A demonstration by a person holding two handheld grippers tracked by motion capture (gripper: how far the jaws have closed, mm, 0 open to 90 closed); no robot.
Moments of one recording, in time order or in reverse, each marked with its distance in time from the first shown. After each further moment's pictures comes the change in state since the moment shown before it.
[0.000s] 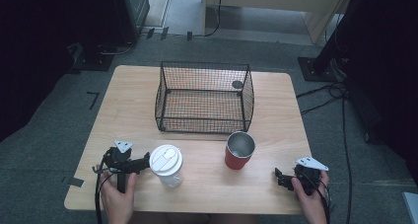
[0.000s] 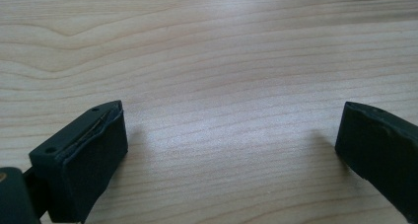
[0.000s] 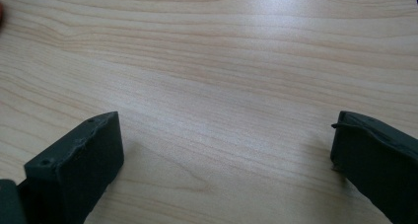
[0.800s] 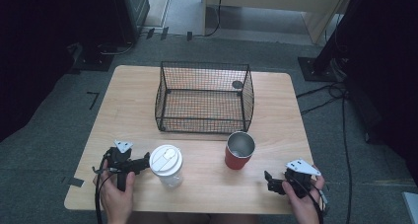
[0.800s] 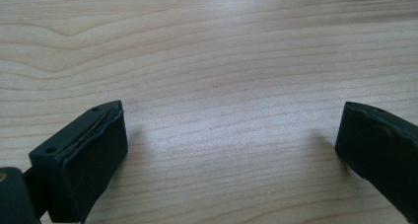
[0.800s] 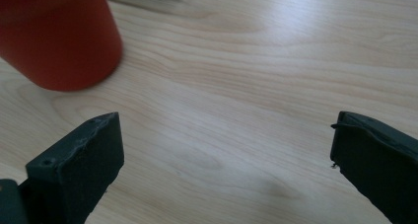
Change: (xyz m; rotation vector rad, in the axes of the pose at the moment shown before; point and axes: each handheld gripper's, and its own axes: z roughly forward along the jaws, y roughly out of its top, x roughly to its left) left arm 0.000 0.000 0.000 0.001 0.000 0.002; right arm 0.050 0.015 -0.028 -0.060 0.055 -0.055
